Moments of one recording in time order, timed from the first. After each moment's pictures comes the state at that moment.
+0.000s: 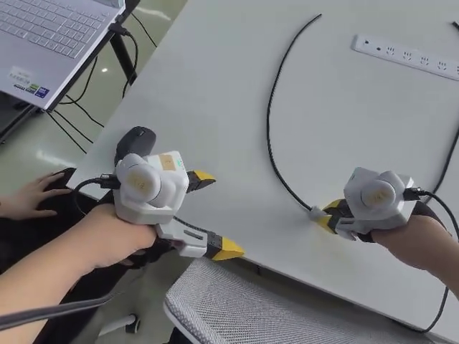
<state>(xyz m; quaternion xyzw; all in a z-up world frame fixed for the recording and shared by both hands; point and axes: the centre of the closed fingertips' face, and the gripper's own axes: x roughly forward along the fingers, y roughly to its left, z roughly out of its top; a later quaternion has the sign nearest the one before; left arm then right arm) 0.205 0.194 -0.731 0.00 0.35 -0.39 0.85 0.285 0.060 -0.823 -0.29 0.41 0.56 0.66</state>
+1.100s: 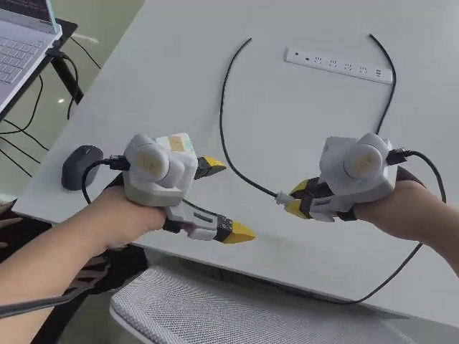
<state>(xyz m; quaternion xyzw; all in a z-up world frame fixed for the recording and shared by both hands) 0.245 0.086 -0.677 0.03 0.29 -0.46 0.84 0.269 0.035 -0.714 -0.28 0.36 0.61 0.65</state>
